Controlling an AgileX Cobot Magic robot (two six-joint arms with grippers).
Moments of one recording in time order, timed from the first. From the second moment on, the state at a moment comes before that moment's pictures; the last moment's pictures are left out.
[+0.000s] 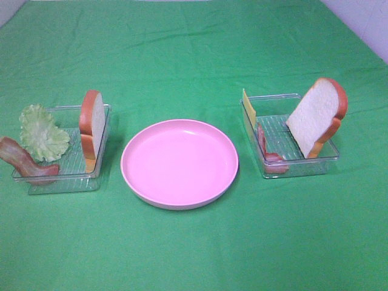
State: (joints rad) left arm 0.02 -0.01 -0.50 -0.02 1.05 0.01; right arm 0.00 -0.01 -0.50 0.15 1.08 -0.14
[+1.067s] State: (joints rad) left arm 0.02 0.40 -0.68 -0.07 0.85 0.01; right arm 0.00 -0.01 -0.50 0.15 1.08 -0.14
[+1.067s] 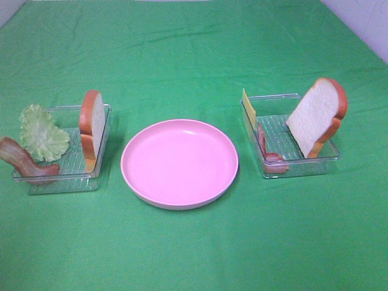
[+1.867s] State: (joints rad) left arm -0.10 1.36 -1.25 -0.19 1.08 -0.02; right arm 0.00 -0.01 -0.50 0.15 1.08 -0.14
